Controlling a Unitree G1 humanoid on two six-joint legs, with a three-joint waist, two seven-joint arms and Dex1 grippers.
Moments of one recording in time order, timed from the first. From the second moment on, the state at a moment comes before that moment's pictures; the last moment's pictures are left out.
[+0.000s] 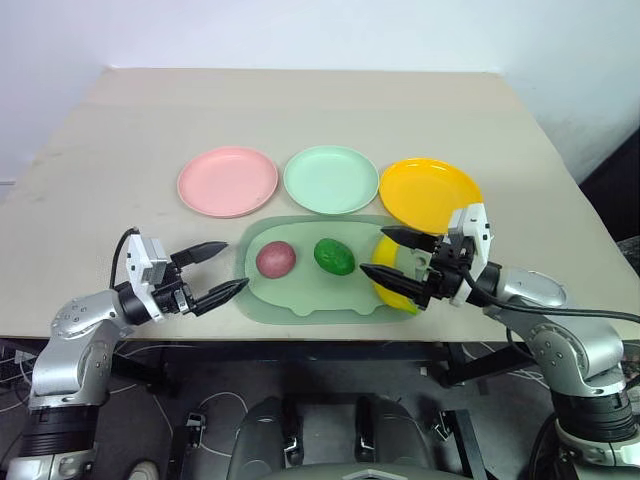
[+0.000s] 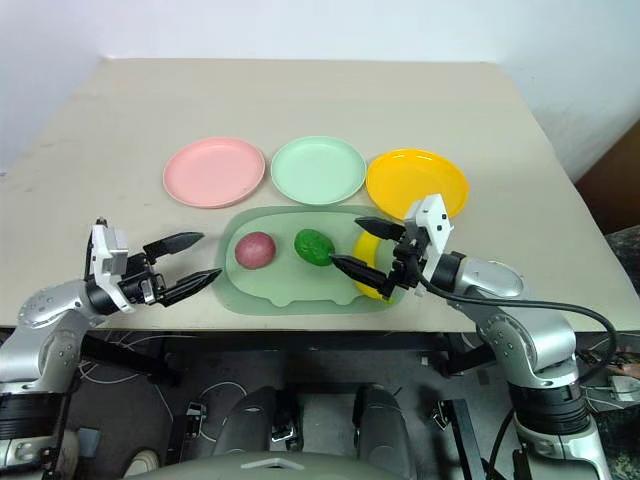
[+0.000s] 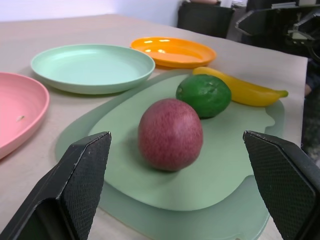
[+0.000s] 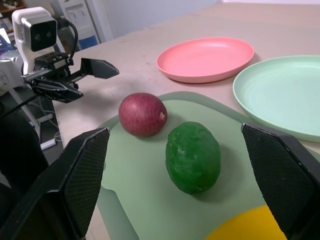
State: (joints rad) left arm -0.08 0.63 0.24 -0.07 -0.60 0.19 -1.11; right arm -0.23 -0.57 -0.08 -0.44 0.68 0.65 0.76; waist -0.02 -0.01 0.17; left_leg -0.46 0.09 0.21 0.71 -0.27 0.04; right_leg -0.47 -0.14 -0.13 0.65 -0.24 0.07
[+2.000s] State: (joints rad) left arm -0.27 0.58 0.13 -0.03 -0.57 0.26 -1.07; right arm -0.39 -0.57 -0.15 -0.46 0.68 1.03 0.39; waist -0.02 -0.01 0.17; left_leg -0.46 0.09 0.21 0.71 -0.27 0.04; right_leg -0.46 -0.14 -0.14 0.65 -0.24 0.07
